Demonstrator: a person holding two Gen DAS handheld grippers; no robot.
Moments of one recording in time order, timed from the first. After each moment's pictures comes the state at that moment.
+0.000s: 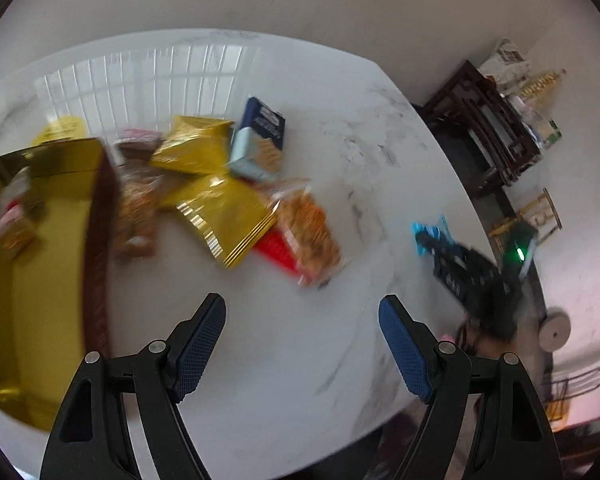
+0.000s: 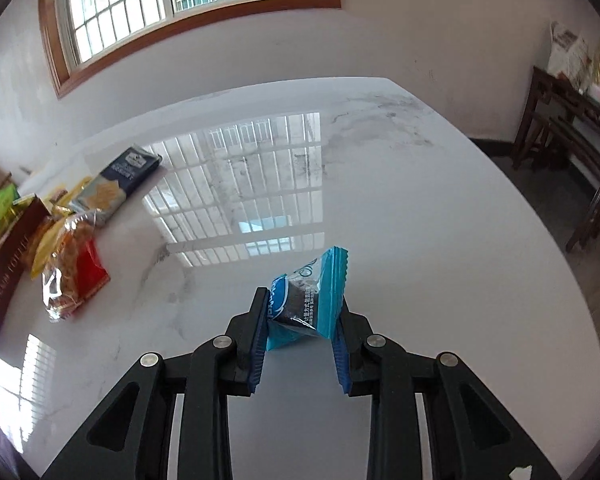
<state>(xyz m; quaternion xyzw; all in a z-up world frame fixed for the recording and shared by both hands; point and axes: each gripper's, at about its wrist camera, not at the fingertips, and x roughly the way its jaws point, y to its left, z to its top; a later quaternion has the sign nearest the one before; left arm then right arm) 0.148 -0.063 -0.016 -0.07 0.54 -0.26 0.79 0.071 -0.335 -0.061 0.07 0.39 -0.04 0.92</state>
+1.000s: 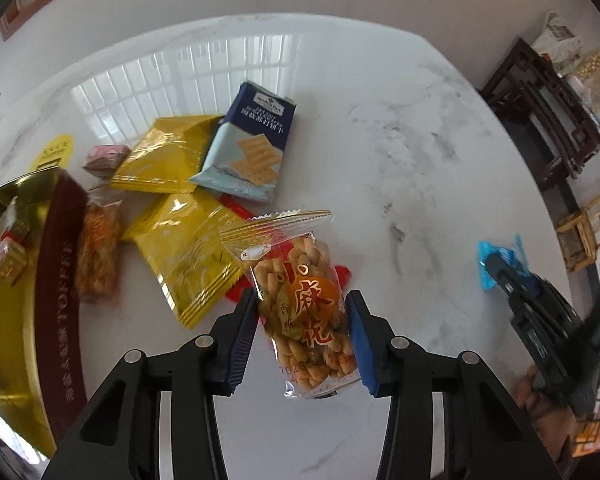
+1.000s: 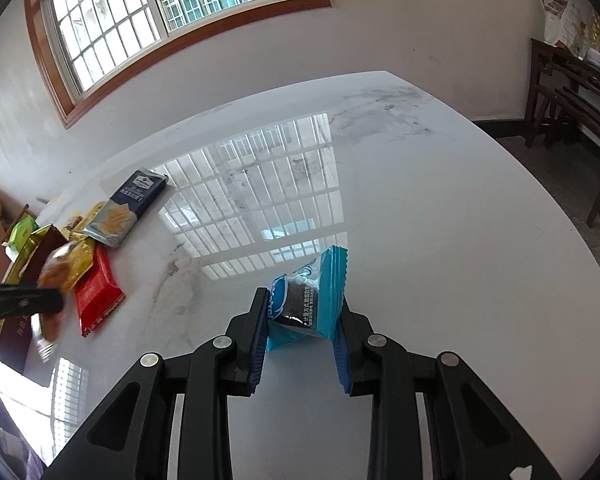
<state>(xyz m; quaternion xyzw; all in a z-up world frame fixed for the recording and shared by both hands) 0.172 -0.138 -0.054 0.01 0.56 -0.16 0.82 0.072 -0.345 -0.063 0.11 0.39 -0.02 0.91</state>
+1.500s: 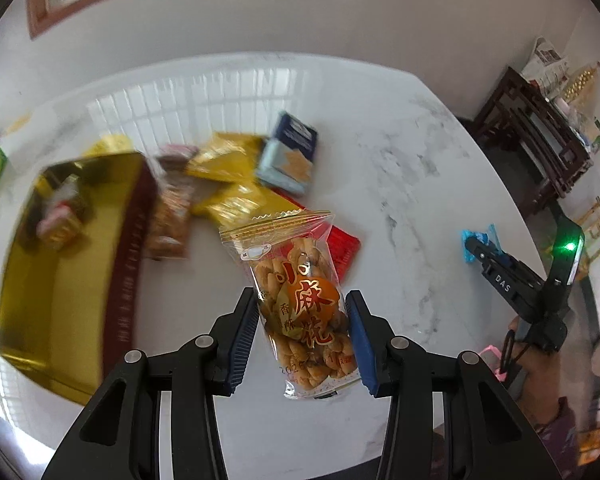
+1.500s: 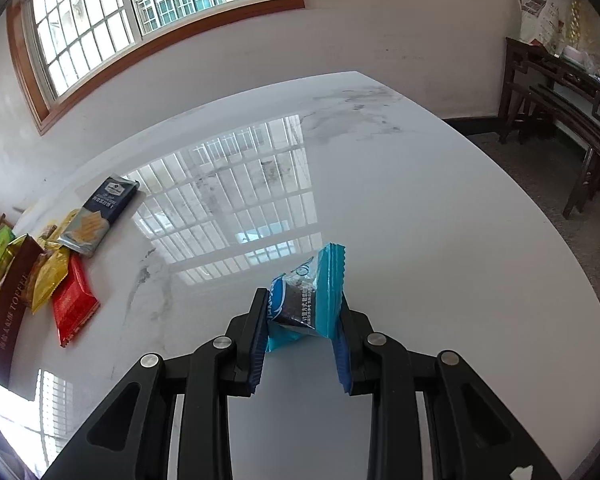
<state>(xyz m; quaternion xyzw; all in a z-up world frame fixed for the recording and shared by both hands) 0.112 -0.084 -0.007 -0.01 0.49 -0.15 0.86 0.071 -0.352 -0.064 0.11 0.39 -0.07 0.91</state>
